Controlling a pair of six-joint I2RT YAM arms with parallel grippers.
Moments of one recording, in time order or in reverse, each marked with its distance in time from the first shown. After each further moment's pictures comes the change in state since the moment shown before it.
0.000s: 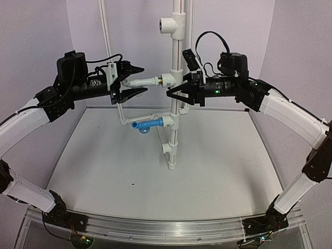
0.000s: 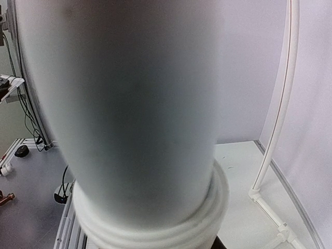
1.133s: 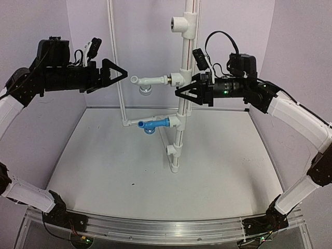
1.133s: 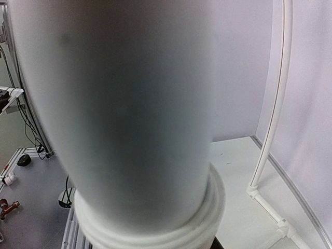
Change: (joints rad) left arm 0.011 -0.034 0.323 -0.653 -0.341 -1.263; right arm -0.050 -0.073 -0.063 -0.015 0.001 0.043
